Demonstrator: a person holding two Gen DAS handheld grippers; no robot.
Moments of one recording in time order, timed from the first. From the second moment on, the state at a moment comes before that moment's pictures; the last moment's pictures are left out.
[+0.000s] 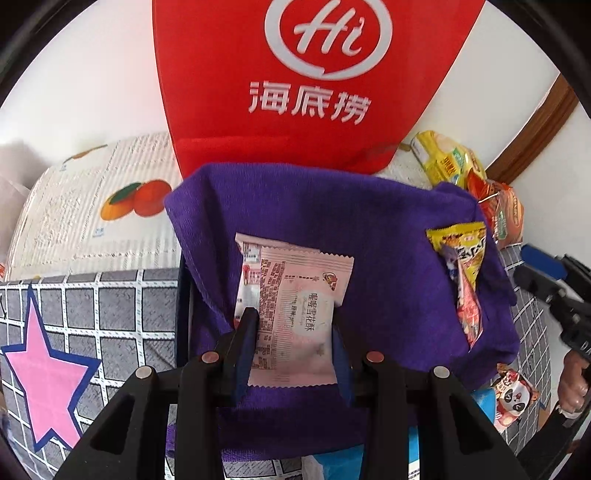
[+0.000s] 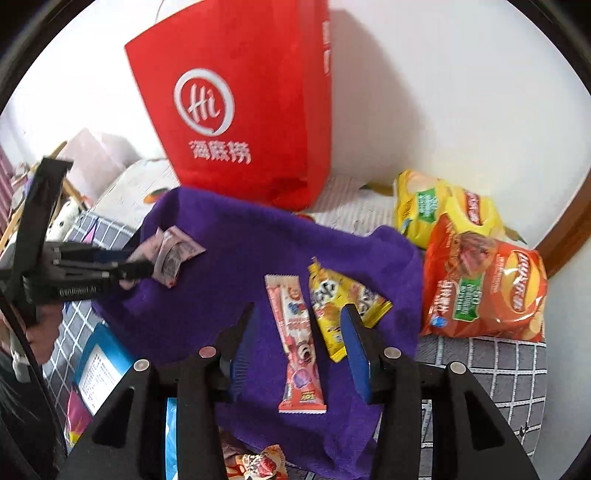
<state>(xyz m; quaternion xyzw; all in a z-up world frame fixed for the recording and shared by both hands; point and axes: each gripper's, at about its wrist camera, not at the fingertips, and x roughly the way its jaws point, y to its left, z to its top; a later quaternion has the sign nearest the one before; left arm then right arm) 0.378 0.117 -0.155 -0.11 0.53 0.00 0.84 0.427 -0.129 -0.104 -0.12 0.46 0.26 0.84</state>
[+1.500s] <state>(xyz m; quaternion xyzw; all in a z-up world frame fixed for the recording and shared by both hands) 0.361 0.130 -0.112 -0.13 0.49 -0.01 0.86 0.414 -0.149 -0.049 -0.03 0.42 0.21 0.88</state>
